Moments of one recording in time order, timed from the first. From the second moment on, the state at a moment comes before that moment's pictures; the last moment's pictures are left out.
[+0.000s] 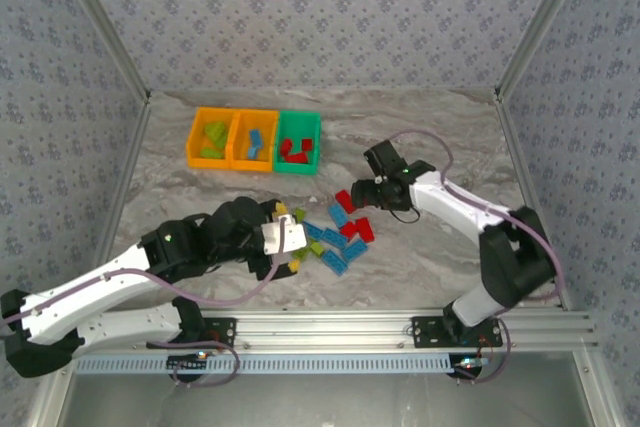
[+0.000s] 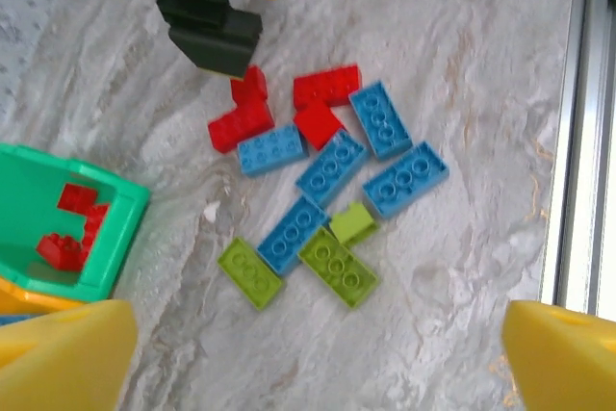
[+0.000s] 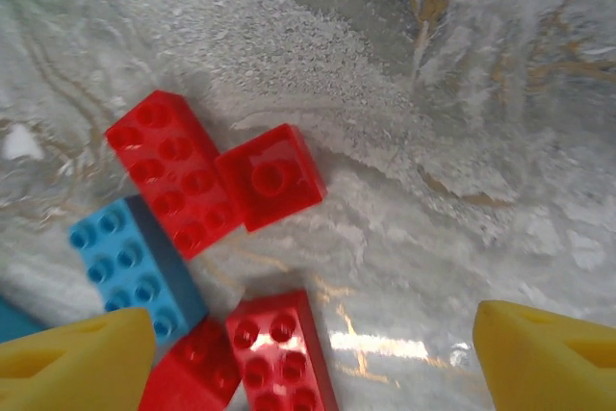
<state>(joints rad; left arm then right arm) -1.12 0.90 0.99 -0.83 -0.10 0.41 0.53 1.58 1.06 -0.64 0.04 0.53</state>
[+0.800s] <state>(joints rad) -1.12 0.87 0.93 -0.82 -0.22 0.48 0.38 1.79 1.05 -0.45 -0.14 0.56</state>
